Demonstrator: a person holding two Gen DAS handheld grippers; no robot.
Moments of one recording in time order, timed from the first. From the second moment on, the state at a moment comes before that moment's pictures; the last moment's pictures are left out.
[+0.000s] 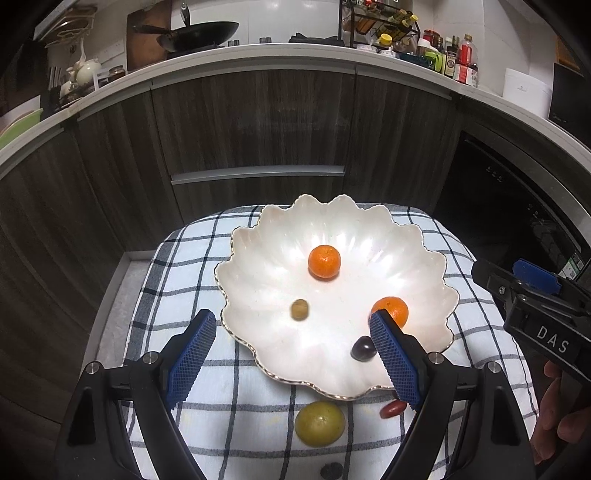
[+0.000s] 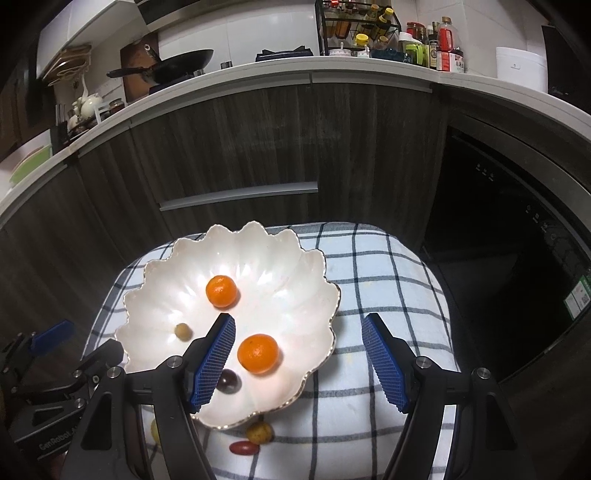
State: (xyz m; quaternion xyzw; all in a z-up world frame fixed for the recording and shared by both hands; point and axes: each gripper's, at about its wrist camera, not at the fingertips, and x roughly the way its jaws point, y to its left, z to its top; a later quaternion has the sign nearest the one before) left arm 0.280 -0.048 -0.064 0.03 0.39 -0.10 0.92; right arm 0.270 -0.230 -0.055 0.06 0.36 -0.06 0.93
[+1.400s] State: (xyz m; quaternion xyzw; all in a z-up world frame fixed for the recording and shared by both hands) left arm 0.197 -0.041 -0.066 0.05 0.37 -0.10 0.92; right arm 0.196 -0.219 -0.065 0.04 0.36 -0.05 0.93
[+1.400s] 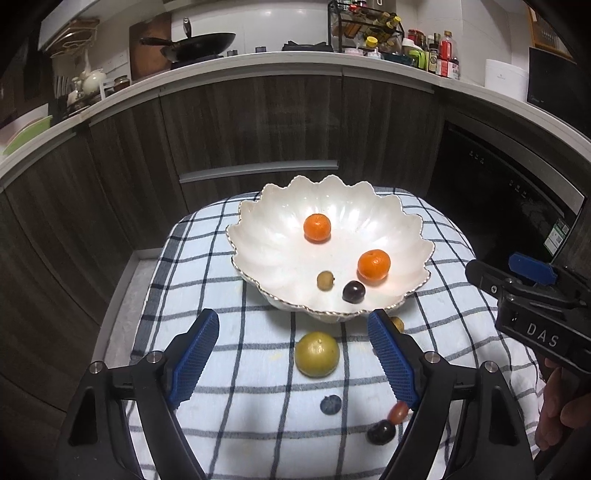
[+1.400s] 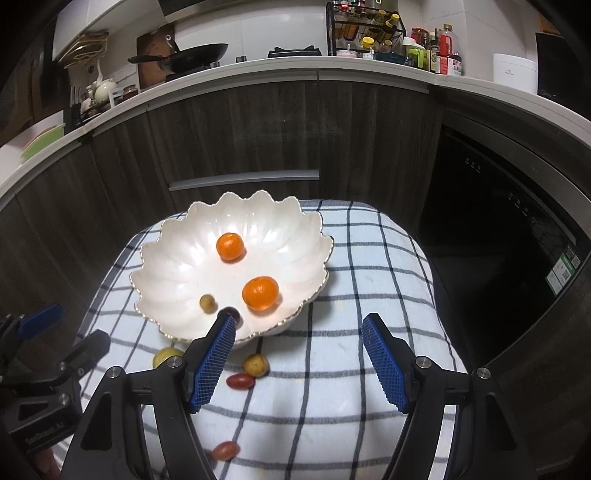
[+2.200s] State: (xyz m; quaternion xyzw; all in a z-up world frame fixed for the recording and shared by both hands) left arm 0.141 -0.066 -0.113 0.07 0.40 -0.14 0.90; right arm 0.154 -0.217 -0.097 -0.02 0.38 0.00 0.93
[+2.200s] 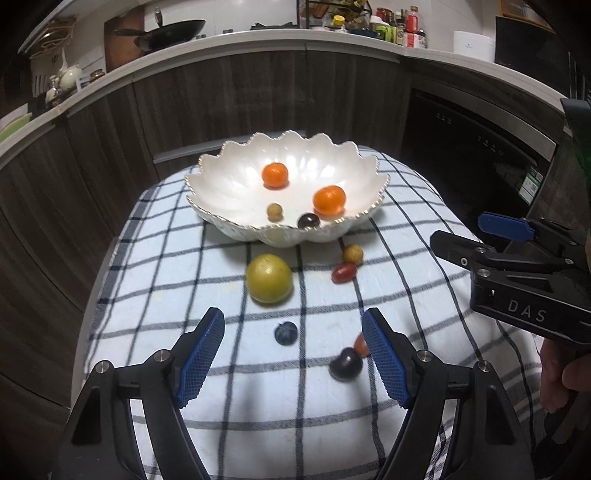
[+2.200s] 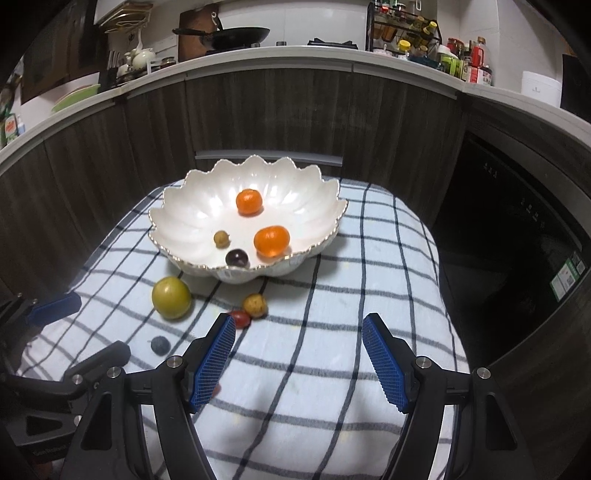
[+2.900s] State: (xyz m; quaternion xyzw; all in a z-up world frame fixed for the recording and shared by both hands) left arm 0.136 -0.090 -0.163 0.09 0.44 -0.20 0.87; right arm 0.140 -0.226 -0.136 0.01 0.41 -0.01 0.91
